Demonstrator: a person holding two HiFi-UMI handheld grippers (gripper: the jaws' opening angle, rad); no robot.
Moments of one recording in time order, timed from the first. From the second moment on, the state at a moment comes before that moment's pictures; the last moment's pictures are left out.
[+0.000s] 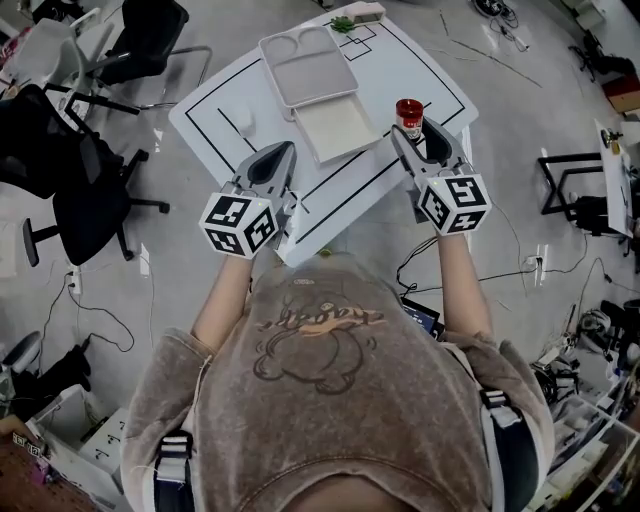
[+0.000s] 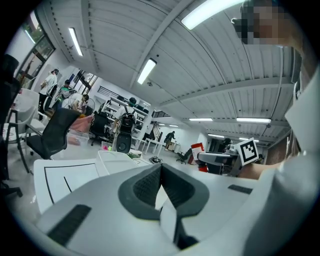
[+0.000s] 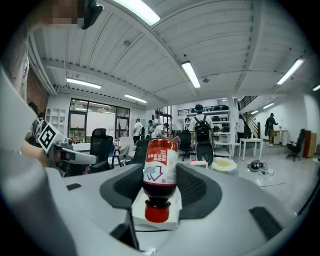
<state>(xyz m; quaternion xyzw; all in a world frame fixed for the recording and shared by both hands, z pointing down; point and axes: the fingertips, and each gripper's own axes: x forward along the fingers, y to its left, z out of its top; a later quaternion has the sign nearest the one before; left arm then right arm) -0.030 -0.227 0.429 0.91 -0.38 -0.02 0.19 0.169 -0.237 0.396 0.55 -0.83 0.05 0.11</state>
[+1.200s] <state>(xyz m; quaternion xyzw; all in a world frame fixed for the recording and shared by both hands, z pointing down) -0.024 -0.217 0.436 0.90 -0.38 -0.02 0.20 0.177 -0.178 0.481 0.56 -0.81 0.19 0.01</state>
